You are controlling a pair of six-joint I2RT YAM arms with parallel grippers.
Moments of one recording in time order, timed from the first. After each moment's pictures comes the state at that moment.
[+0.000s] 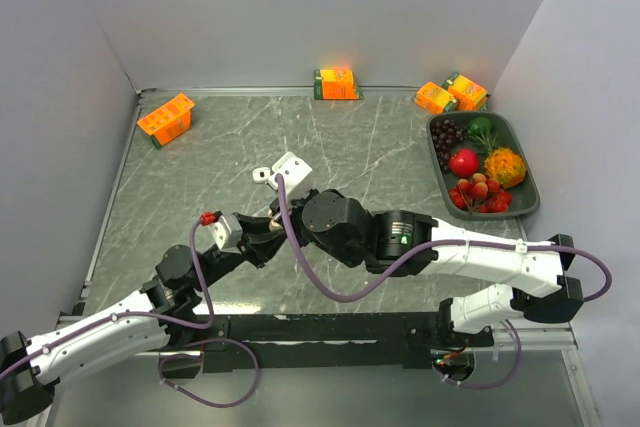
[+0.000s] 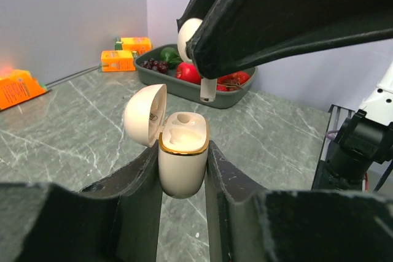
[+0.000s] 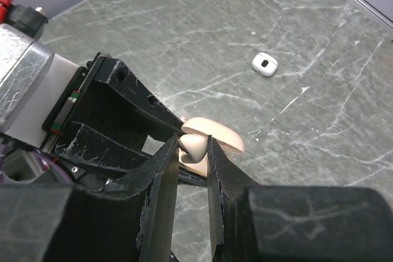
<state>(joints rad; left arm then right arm) -0.96 0.52 0.25 0.56 0.03 -0.09 1.39 1.33 1.48 -0.53 0.53 0.15</state>
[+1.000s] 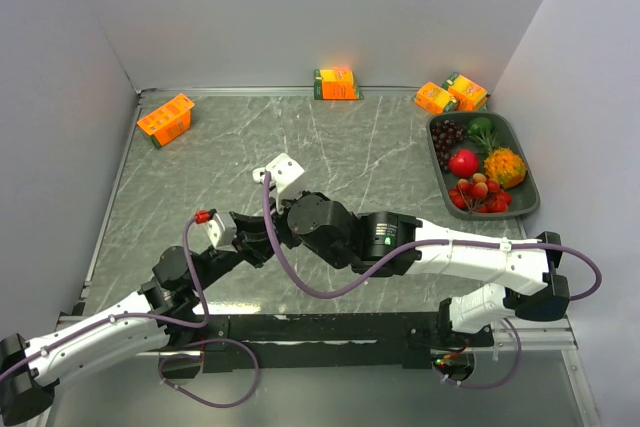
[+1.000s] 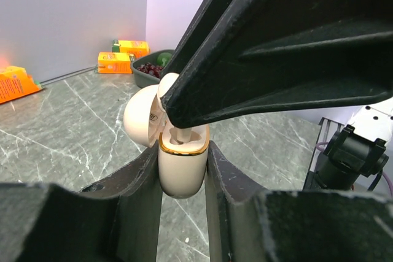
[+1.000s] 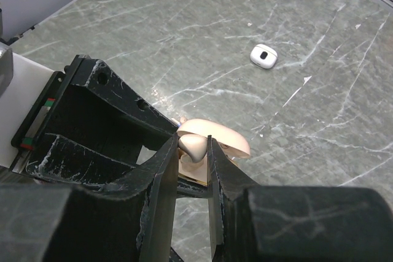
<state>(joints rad) -0.96 0.50 0.25 0.56 0.01 -0.15 1.39 1.39 1.48 -0.52 0.58 0.22</state>
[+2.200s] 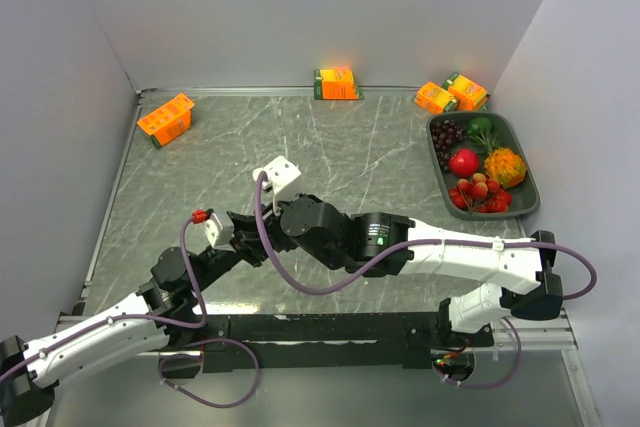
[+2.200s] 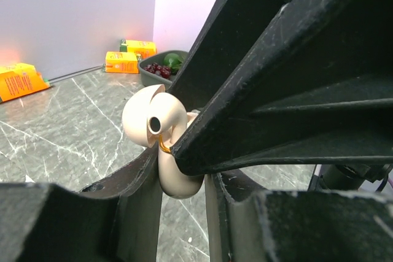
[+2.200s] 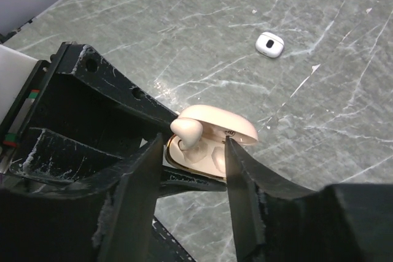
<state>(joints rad) -0.96 0.47 0.25 0.53 -0.02 -0.16 1.39 1.42 1.48 -0.54 0.58 0.28</state>
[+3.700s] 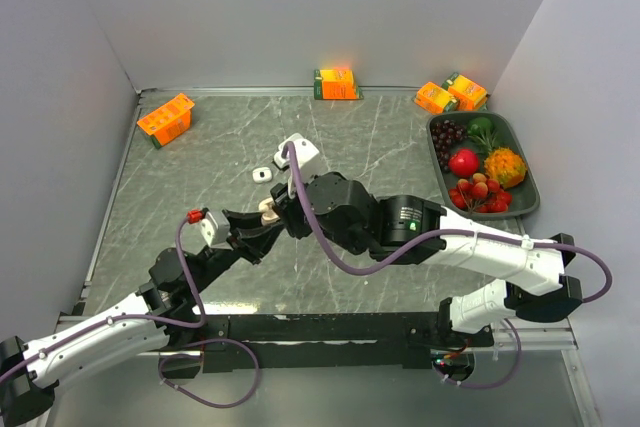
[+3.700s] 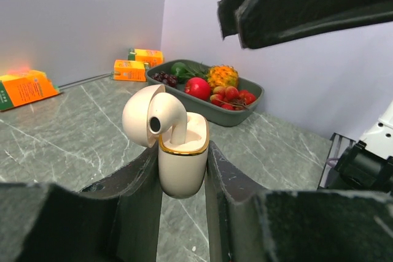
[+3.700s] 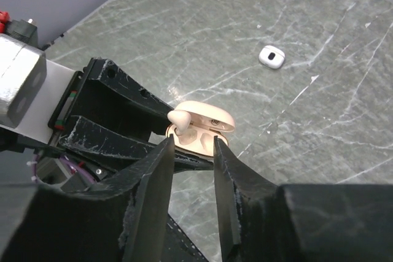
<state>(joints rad) -0.96 0.47 0.25 0.56 -0.05 -0.15 1.36 1.38 1.64 -0.68 0.50 0.27</state>
